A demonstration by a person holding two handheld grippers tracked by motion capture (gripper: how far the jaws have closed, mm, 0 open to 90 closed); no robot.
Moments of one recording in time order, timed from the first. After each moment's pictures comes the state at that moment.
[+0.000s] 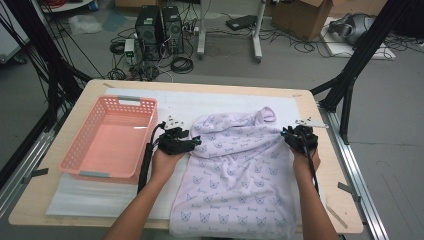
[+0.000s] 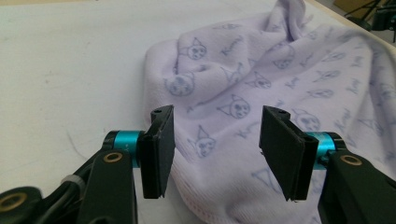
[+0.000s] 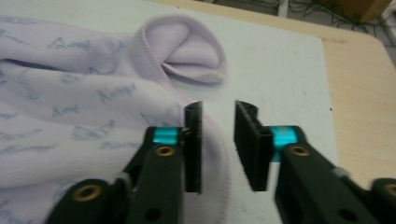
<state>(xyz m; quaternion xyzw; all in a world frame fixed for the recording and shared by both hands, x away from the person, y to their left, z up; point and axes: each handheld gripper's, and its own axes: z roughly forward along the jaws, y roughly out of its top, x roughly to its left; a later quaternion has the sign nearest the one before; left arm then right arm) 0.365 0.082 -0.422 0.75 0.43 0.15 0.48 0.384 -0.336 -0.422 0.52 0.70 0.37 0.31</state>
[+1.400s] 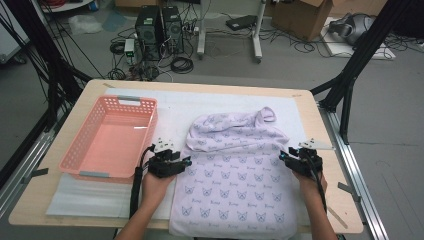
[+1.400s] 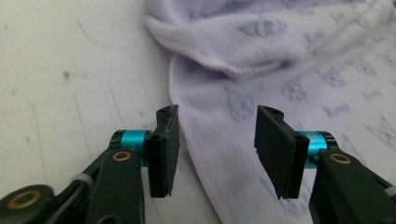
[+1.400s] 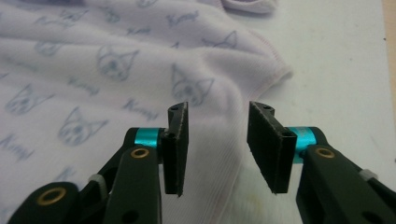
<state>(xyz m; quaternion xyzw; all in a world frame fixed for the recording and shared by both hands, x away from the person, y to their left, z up) 0.306 0.106 -0.452 0.74 0.48 0.13 0.46 0.319 -0.343 -0.440 0.50 0.74 0.38 0.24</state>
